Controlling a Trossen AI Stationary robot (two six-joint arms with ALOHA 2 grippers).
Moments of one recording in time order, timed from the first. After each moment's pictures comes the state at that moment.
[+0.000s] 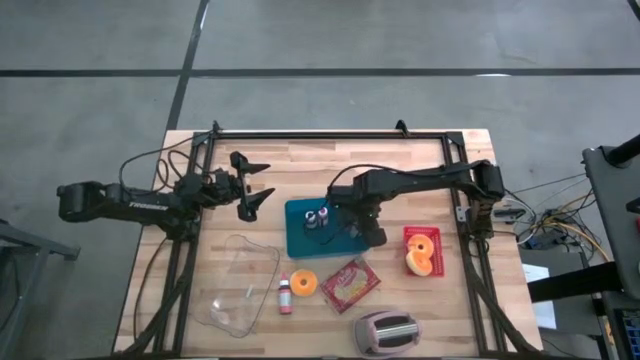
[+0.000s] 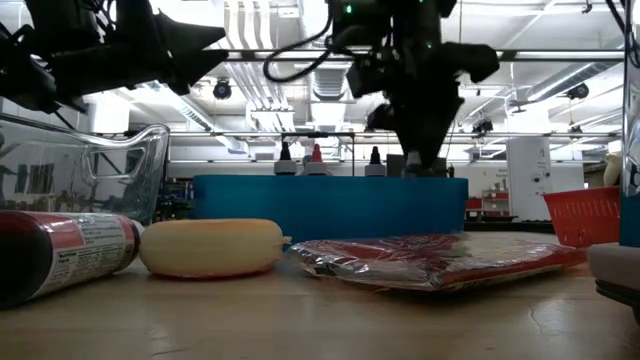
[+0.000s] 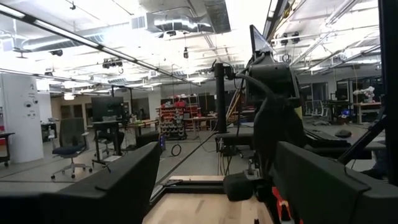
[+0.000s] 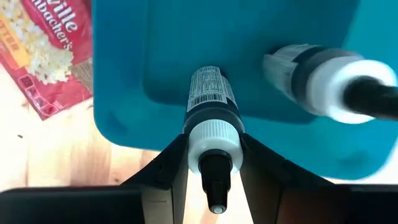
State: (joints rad) left arm 0.26 1.00 0.13 1.19 0.08 0.07; right arm -0.03 1.88 1.51 -1.16 -0.09 -0.24
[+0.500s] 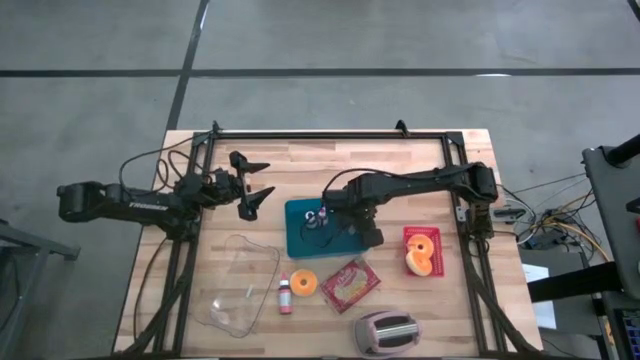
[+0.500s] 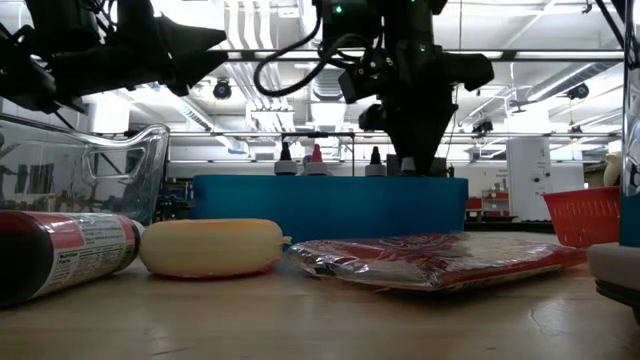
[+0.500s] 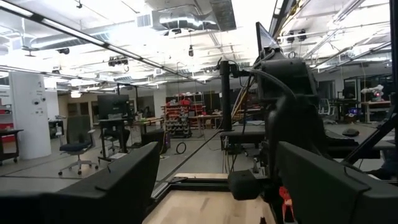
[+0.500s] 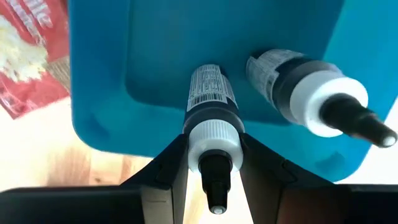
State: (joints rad) left arm 0.26 1.00 0.13 1.18 0.06 0.07; right arm -0.01 1.95 1.58 -1.20 -0.01 -0.26
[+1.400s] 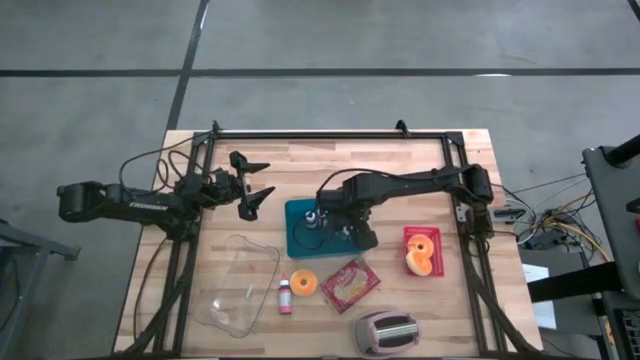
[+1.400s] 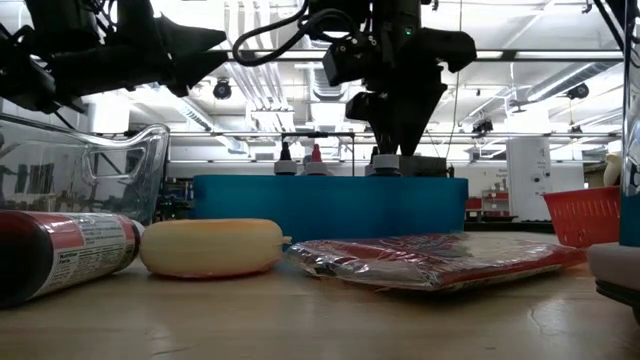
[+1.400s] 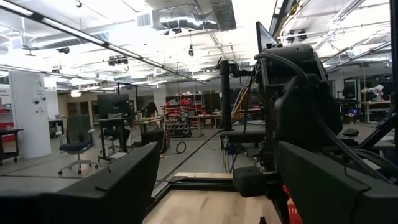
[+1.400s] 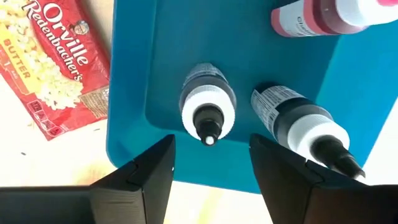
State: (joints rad) left arm 0.26 1.00 0.13 1.18 0.06 0.07; right arm 0.00 1.98 1.69 -1.23 -0.05 -0.24
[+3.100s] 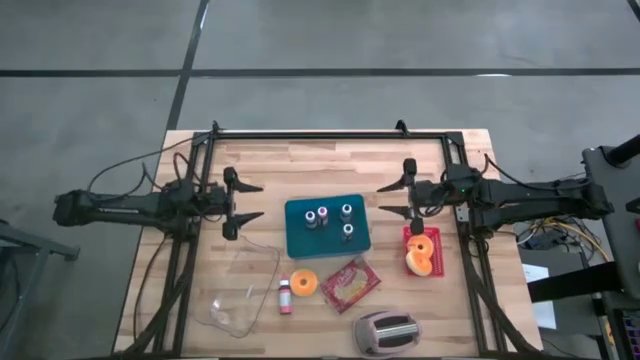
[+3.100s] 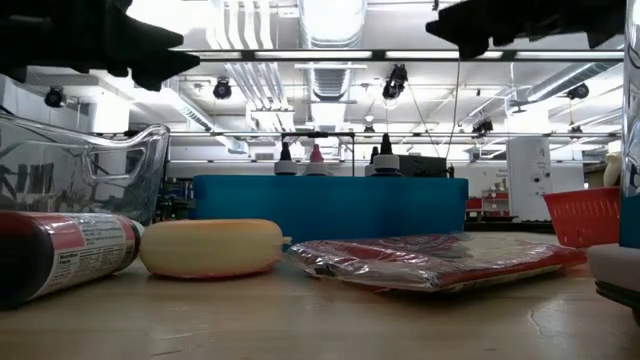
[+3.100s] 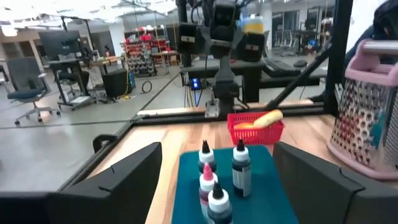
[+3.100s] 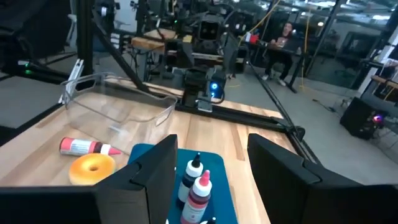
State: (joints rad) left arm 0.04 0.47 0.23 0.24 -0.02 0.11; right arm -0.08 0.79 0.51 0.20 -0.13 -0.19
